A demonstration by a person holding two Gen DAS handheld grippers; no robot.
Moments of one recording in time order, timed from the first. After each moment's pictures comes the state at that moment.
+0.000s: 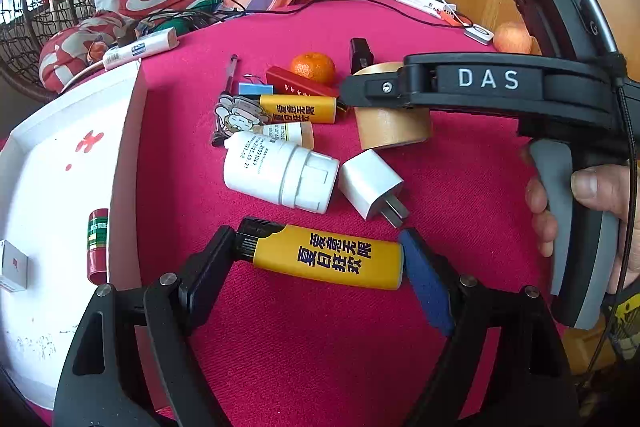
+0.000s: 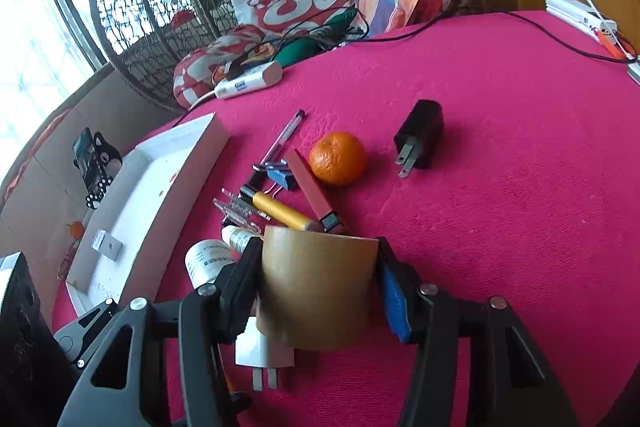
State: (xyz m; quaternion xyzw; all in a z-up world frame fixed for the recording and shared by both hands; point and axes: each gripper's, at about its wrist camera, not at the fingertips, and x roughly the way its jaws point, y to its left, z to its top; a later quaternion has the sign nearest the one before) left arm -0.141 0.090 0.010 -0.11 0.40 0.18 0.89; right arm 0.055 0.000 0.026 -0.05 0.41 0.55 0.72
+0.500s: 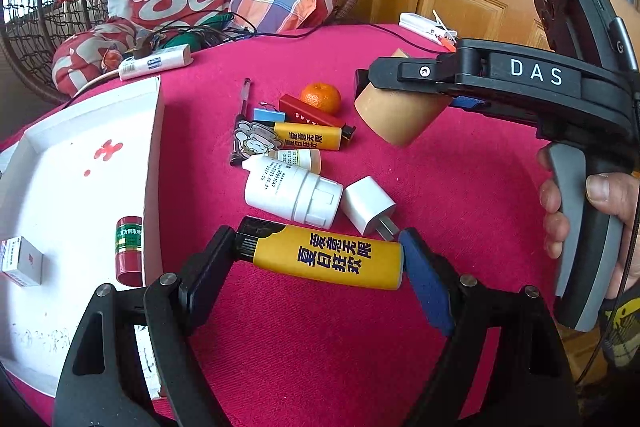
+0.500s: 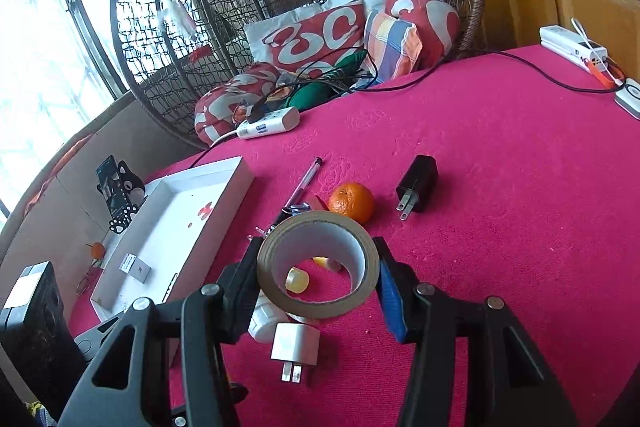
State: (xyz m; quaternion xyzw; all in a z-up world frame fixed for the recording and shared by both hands) left arm -0.154 0.094 0.034 -0.12 0.37 0.19 0.90; right arm 0.045 -0.012 0.060 -0.01 0.37 0.57 0.73
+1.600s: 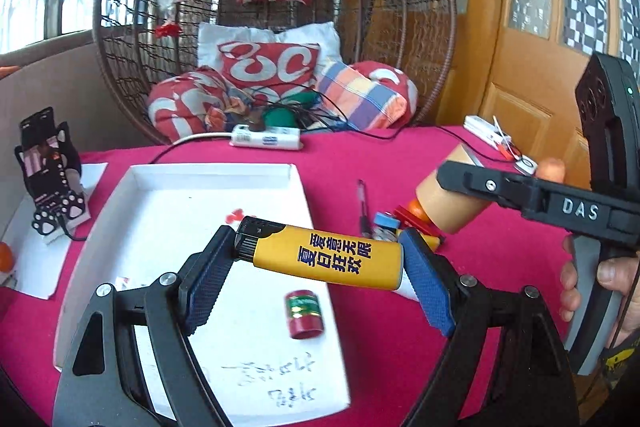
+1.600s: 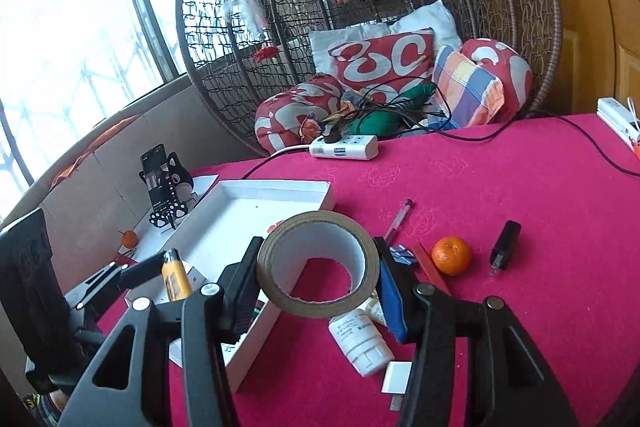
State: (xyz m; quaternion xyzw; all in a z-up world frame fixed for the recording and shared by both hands) left arm -0.246 0.171 0.109 -0.14 0.24 0.31 0.91; right arm -0.018 0.033 0.114 -0.05 0.31 0.63 0.71
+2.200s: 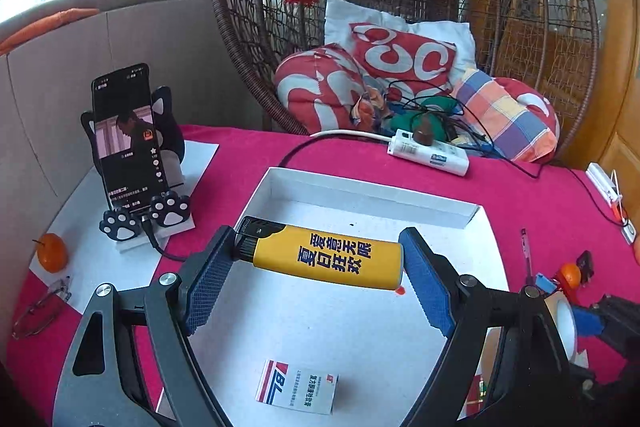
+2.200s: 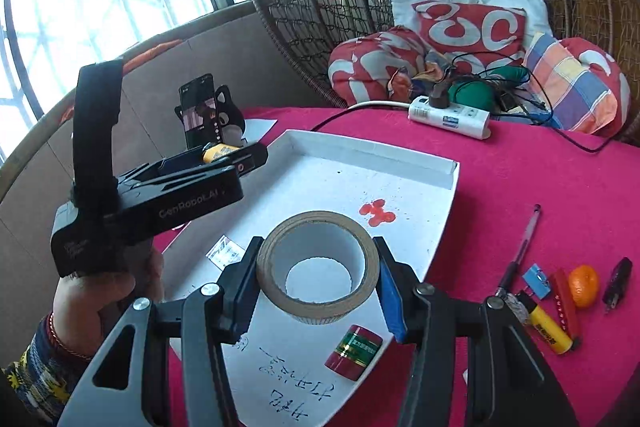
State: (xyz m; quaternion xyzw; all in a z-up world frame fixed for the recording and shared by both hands) left arm -0.280 0.322 0.080 -0.20 0.26 0.46 0.82; right arm -0.106 0.136 0.088 -0.15 0.33 0.68 0.64
